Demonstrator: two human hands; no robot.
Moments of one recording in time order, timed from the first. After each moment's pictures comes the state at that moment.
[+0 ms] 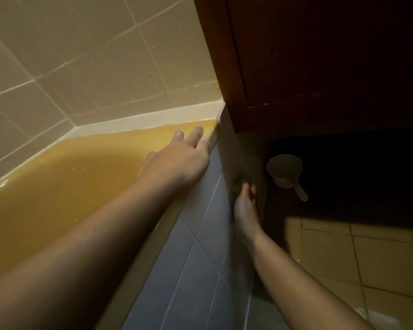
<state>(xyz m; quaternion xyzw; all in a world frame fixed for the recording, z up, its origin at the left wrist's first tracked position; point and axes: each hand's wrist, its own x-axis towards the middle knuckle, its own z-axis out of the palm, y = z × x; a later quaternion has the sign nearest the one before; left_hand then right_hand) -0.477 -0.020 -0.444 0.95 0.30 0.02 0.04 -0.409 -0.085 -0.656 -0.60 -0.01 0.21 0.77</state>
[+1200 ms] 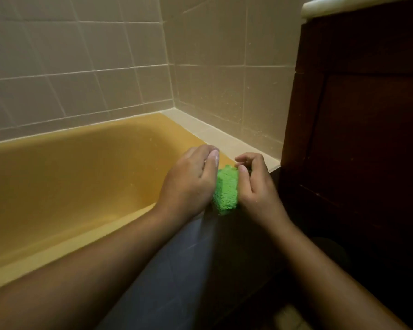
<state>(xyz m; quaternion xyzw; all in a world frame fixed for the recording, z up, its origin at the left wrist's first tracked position) -0.475 -0.063 -0.428 0.80 0.39 0.44 0.14 -0.313 -0.086 -0.482 -0.52 -0.62 0.06 0.59</state>
